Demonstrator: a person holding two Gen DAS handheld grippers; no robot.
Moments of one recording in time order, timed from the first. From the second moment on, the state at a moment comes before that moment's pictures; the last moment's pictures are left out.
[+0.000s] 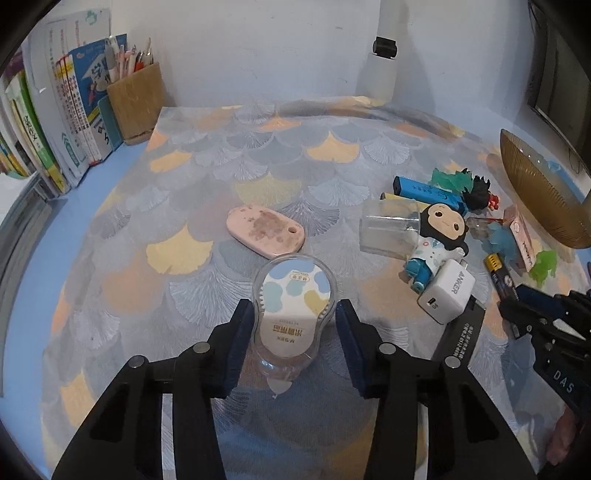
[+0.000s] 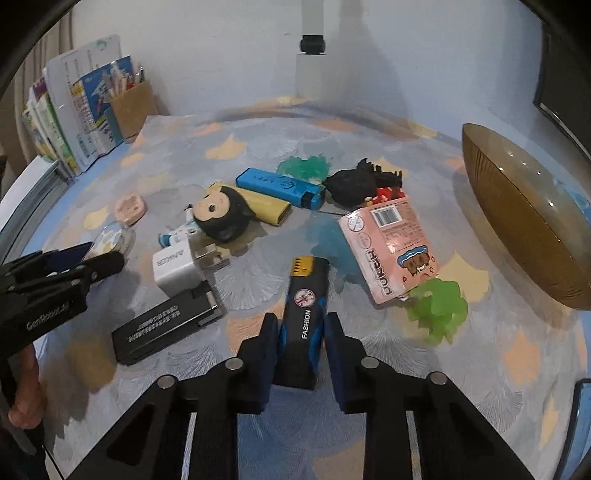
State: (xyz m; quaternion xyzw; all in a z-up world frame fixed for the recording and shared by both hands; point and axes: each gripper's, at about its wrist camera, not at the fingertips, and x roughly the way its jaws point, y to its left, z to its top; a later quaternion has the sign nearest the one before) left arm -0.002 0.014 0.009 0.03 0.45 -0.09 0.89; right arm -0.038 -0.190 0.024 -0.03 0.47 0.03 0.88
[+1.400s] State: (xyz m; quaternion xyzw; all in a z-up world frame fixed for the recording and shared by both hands) left arm -0.079 -0.142 0.043 0.07 0.42 -0.23 0.88; right arm -0.127 -0.290 0.048 -0.03 0.46 0.10 0.88
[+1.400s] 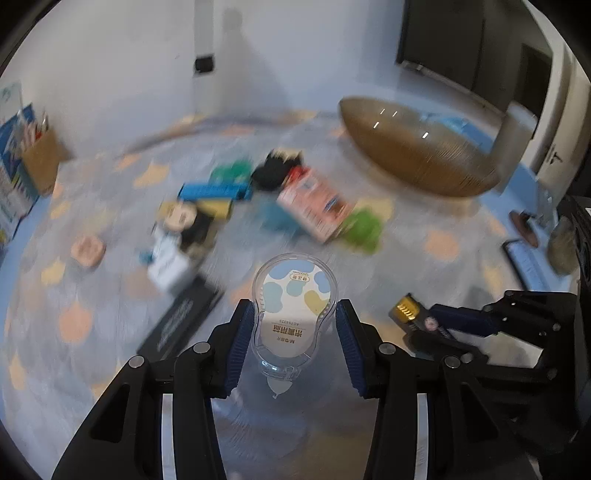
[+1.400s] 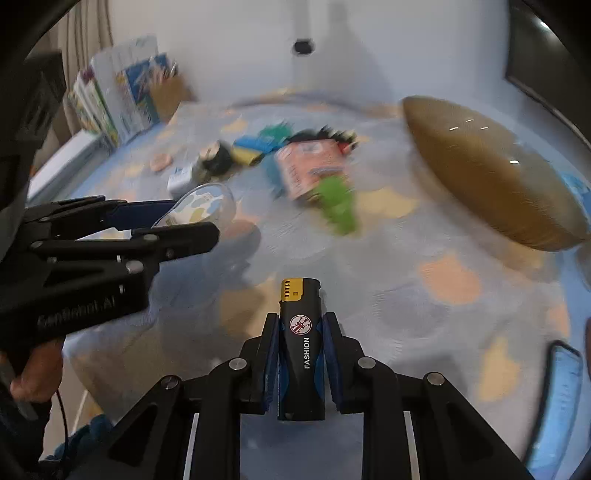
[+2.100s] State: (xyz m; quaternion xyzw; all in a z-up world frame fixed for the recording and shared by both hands) left arm 0.004 -0.326 0.081 0.08 0.43 -0.30 0.85; right arm -0.038 -0.453 0.116 -0.04 0.49 0.00 0.87
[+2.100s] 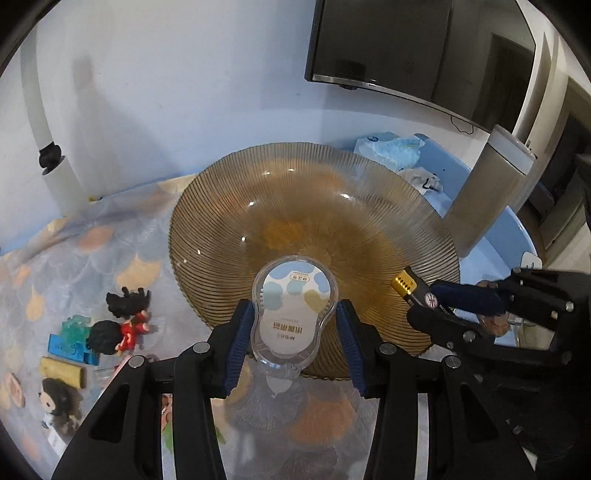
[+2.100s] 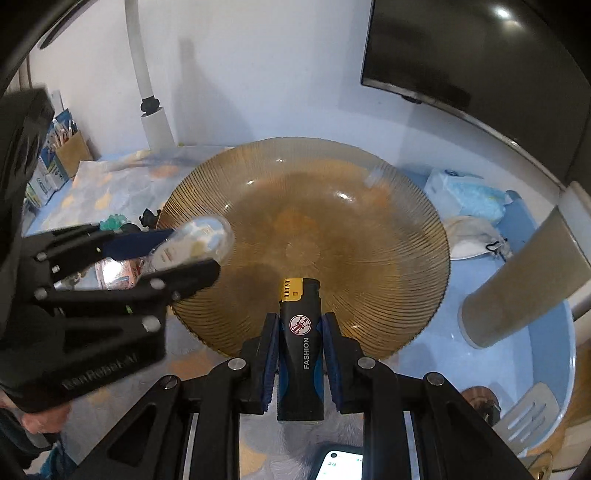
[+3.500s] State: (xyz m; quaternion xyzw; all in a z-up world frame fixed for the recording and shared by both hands) left arm -0.052 0.016 0.026 -0.03 0.37 0.01 0.93; right arm -0.096 -0.304 0.041 0.05 0.40 0.03 0.92
